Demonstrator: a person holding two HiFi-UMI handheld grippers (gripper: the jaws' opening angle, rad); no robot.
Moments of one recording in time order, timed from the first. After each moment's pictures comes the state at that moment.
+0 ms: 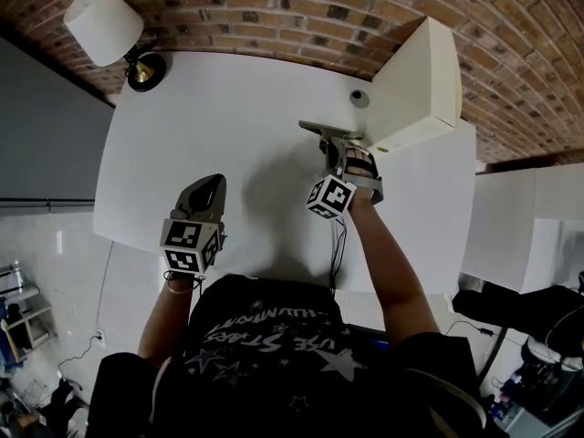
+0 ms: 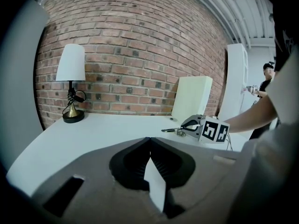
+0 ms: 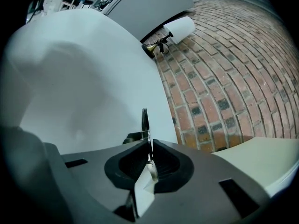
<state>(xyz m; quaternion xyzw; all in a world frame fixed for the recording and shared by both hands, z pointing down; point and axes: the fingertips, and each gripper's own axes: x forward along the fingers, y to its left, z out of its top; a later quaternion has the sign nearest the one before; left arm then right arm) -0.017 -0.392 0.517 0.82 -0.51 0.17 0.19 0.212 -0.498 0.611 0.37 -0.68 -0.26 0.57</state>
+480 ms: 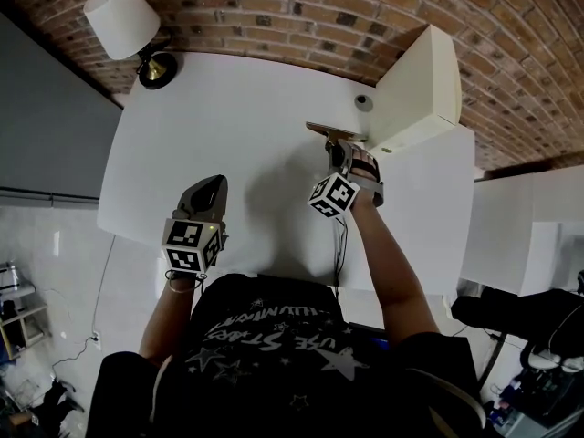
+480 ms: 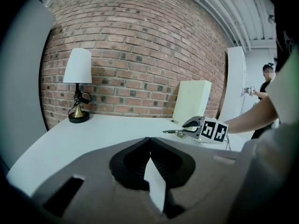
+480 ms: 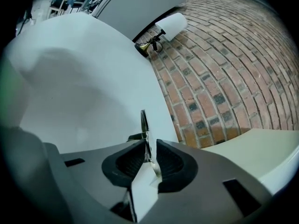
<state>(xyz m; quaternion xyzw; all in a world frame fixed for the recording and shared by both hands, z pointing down) -0.034 -0.375 0.511 0.82 -0.53 0.15 0.18 0.210 -0.491 0.608 0.40 -0.68 -0.22 0.57</state>
